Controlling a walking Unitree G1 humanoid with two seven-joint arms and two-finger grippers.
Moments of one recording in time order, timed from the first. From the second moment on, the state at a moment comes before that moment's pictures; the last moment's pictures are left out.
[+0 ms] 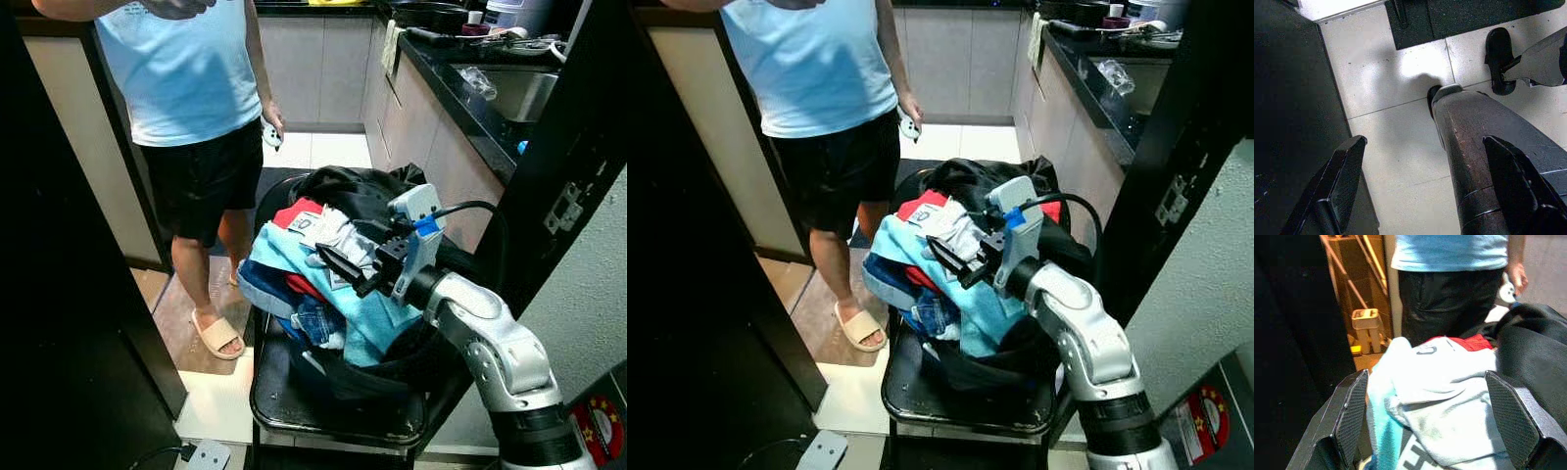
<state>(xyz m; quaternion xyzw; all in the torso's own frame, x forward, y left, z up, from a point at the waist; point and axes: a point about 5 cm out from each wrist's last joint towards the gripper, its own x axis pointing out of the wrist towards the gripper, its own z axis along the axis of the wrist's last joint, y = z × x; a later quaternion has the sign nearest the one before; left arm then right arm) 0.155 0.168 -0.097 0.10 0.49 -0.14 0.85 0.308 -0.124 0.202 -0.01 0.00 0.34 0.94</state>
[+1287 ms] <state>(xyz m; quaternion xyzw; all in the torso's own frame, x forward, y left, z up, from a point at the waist) 0.155 0.168 -0.097 0.10 0.49 -0.14 0.85 0.318 -0.133 0.186 -0.02 0.06 0.28 0.96</state>
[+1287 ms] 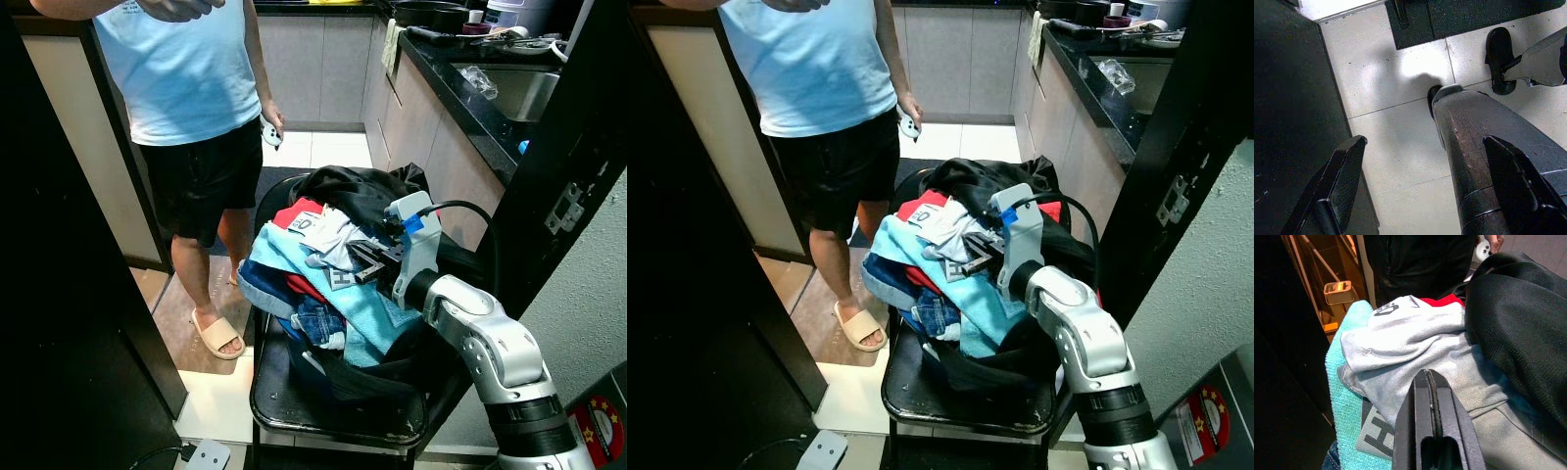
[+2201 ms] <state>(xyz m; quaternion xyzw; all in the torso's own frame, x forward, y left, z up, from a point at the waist) 0.155 0.169 -0.097 0.10 0.49 -0.14 0.85 0.317 -0.131 0.186 -0.03 0.06 0.30 0.95</state>
